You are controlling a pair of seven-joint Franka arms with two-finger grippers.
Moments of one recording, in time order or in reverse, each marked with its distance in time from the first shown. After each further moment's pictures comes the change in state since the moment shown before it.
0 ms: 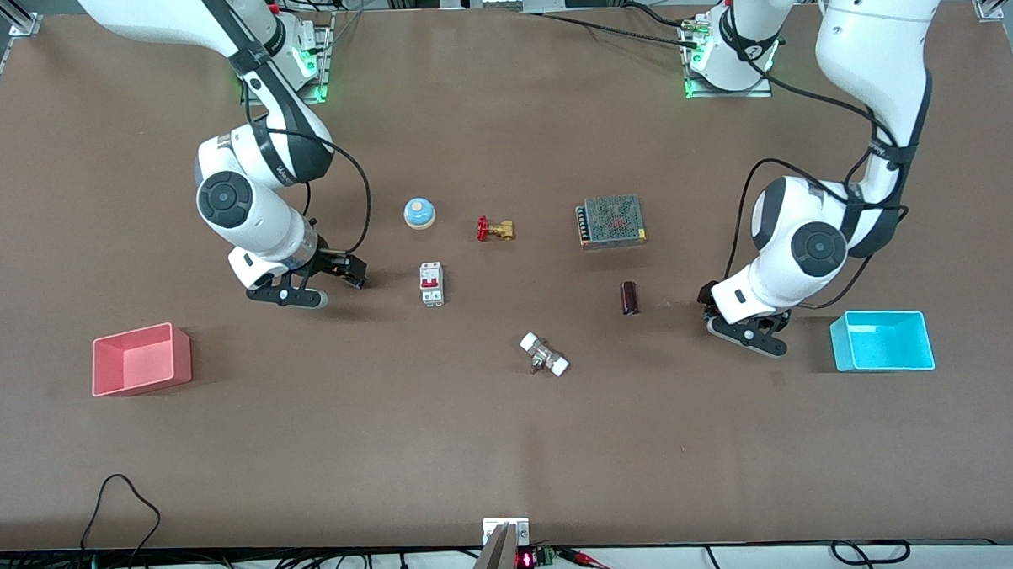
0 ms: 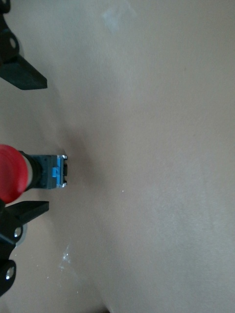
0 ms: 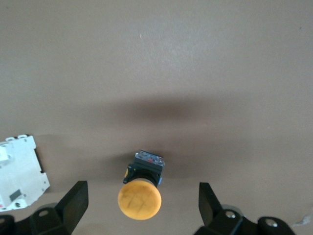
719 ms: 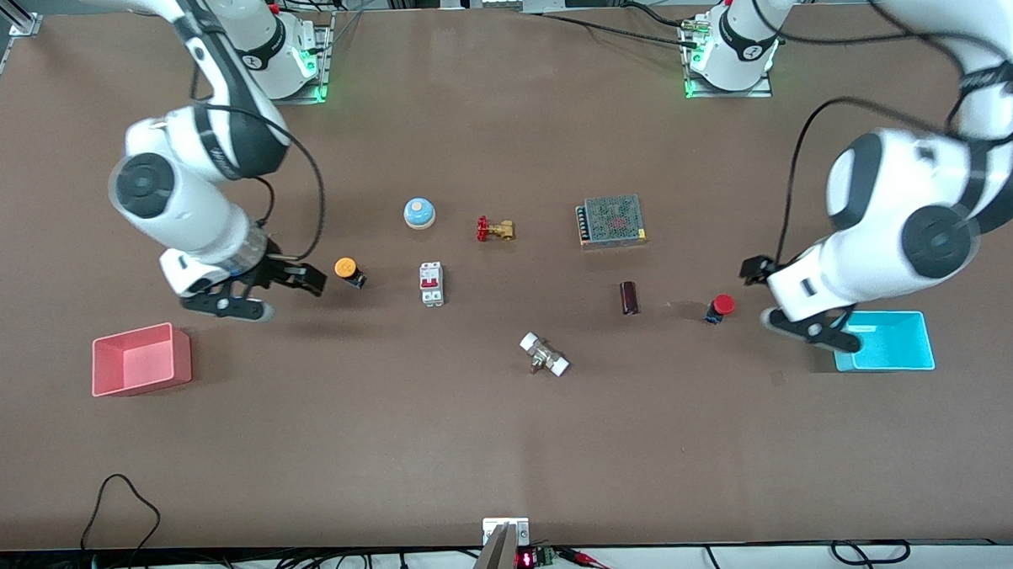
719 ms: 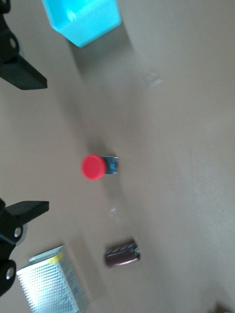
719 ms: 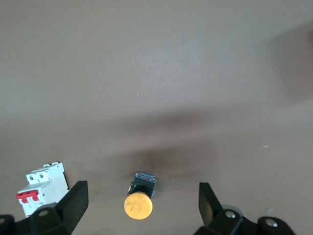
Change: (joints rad) left arm 0.015 -0.096 0.000 0.301 -0.054 -0.549 -0.014; right arm -0.034 -0.063 -0.012 0.116 0.000 -0.112 -0.015
